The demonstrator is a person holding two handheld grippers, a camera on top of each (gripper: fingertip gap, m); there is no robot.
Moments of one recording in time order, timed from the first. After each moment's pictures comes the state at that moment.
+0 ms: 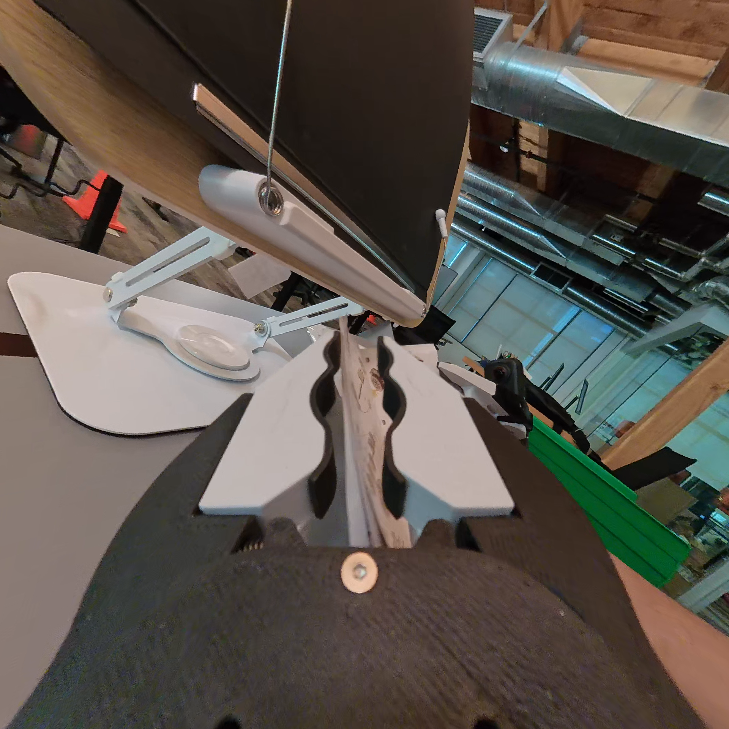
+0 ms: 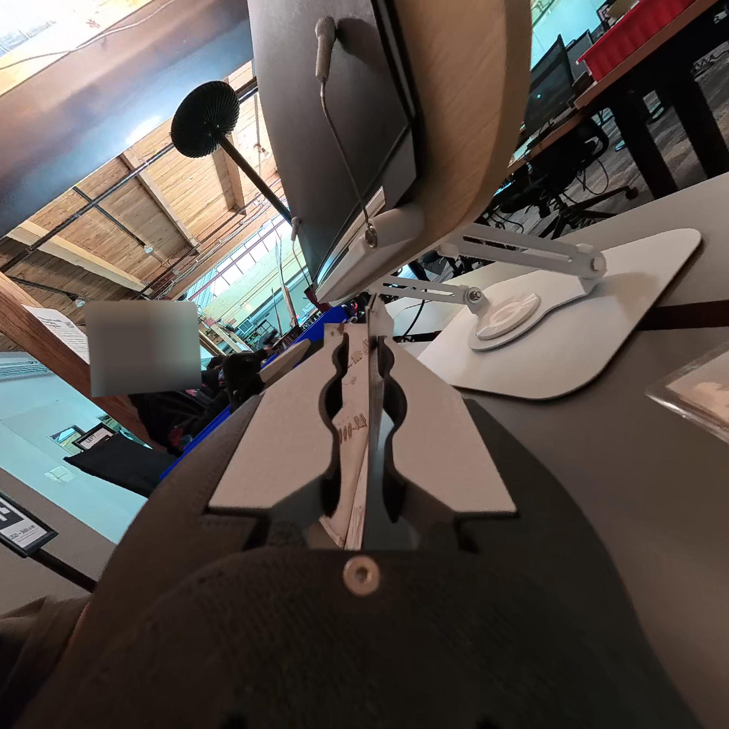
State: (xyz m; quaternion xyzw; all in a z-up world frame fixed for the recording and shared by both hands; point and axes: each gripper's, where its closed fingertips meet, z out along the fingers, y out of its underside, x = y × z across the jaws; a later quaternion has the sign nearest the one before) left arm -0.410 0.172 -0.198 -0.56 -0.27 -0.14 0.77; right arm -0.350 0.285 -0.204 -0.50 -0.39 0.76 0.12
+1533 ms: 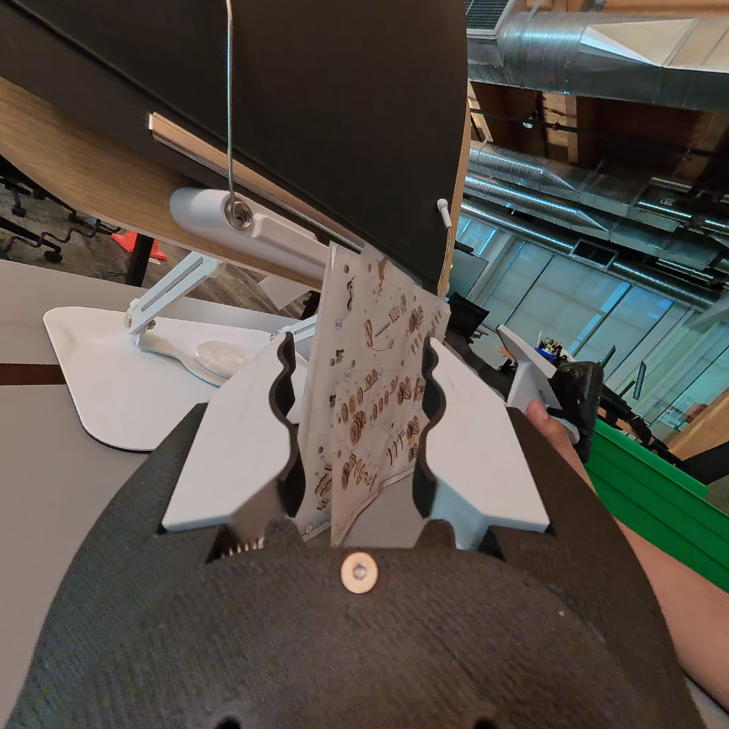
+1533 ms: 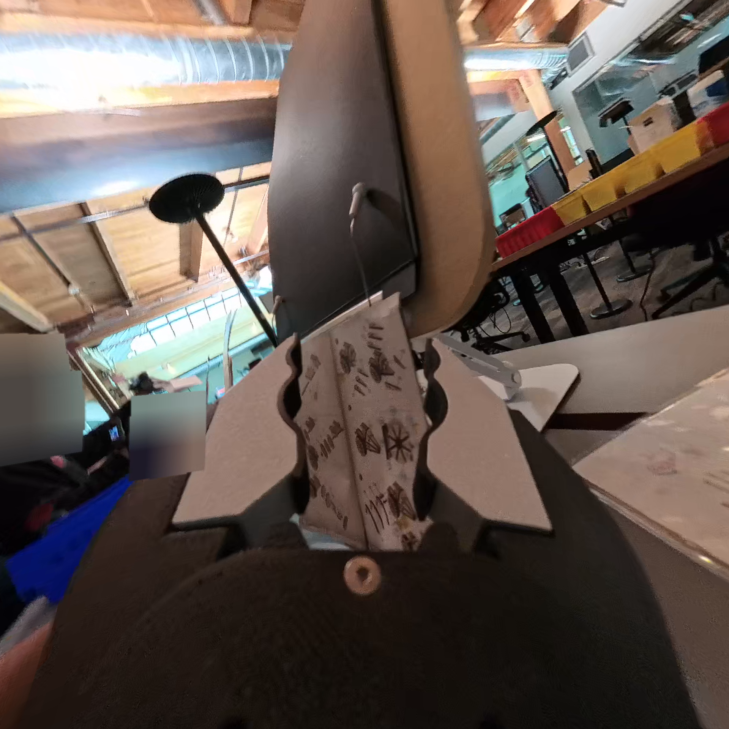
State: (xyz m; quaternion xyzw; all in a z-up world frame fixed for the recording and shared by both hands) left arm -0.406 0.176 -0.195 -0.58 -0.26 -0.07 0.77; right arm -0.340 0.317 -0.172 -0.46 -0.33 0.76 0.31
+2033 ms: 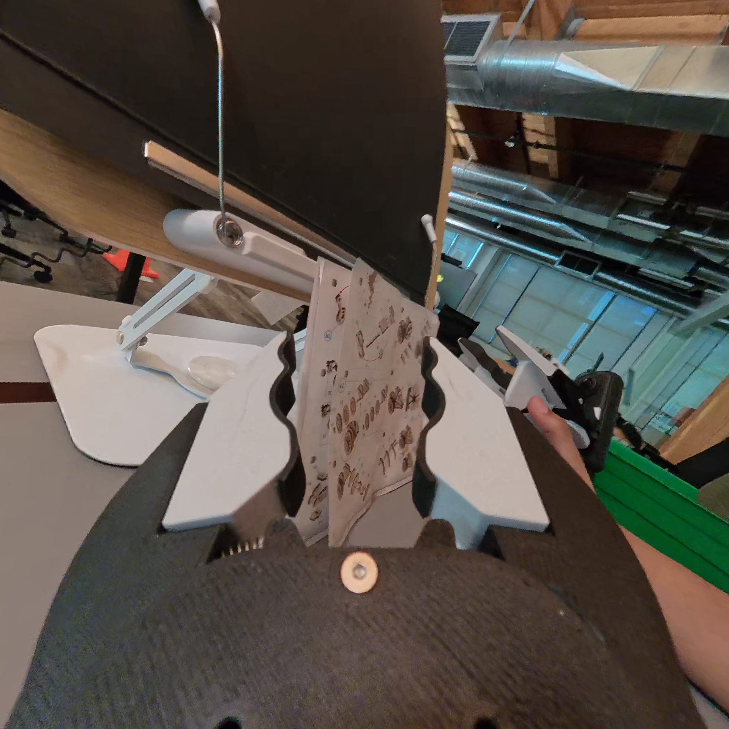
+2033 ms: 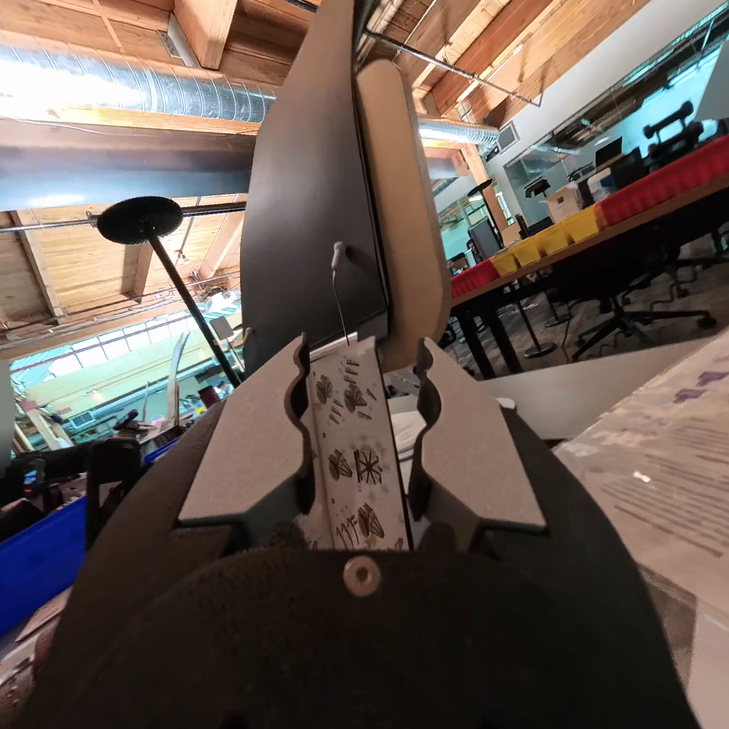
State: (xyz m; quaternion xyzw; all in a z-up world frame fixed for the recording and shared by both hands) left arm -0.403 0.172 -0.186 -0.56 -0.24 -0.07 0.79; right arm -0.322 0.343 -0.156 -0.47 -0.30 0.73 0.39
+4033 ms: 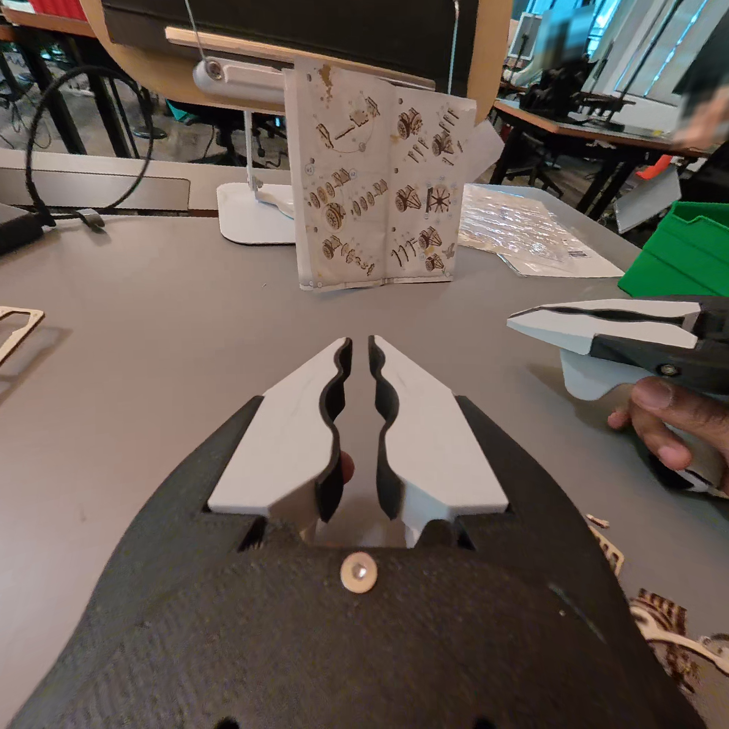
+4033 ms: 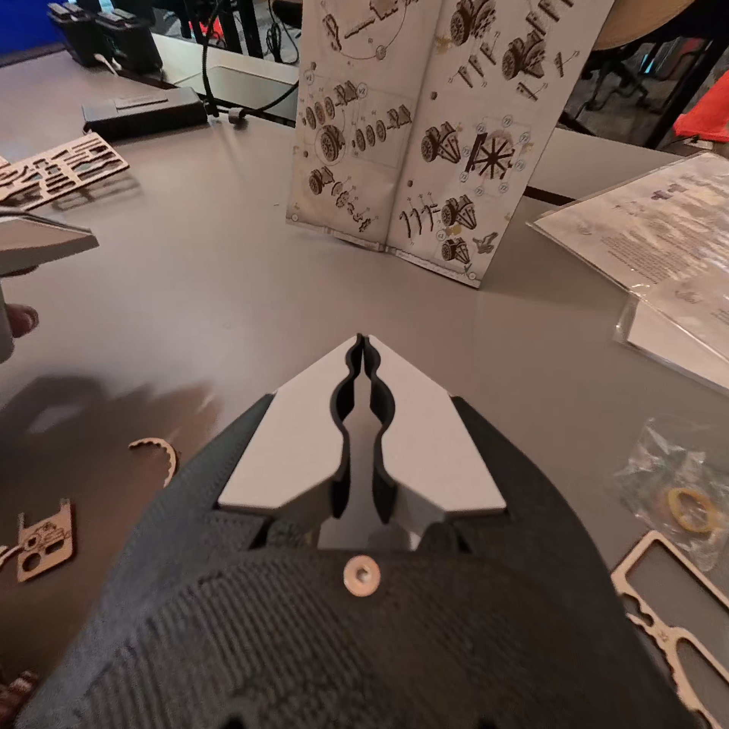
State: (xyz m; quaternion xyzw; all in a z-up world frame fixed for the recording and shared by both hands) left arm -0.253 0.088 -0.236 -0.72 -0.34 0.17 0.59; right arm -0.219 0.216 -0.266 -0.58 -0.61 0.38 0.38
